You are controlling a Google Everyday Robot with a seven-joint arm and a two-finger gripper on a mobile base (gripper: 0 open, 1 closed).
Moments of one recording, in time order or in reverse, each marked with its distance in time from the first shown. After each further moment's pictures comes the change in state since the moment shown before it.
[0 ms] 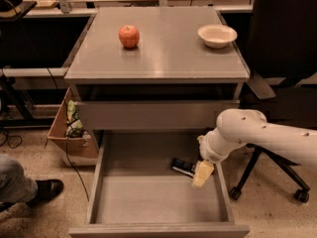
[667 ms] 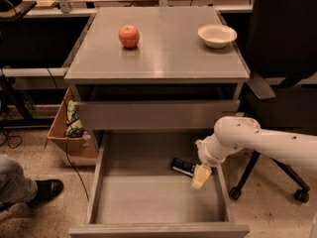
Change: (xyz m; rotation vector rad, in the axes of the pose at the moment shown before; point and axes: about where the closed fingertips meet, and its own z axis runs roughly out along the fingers) arm 0.012 -0.010 0.045 -0.011 -0.016 -0.011
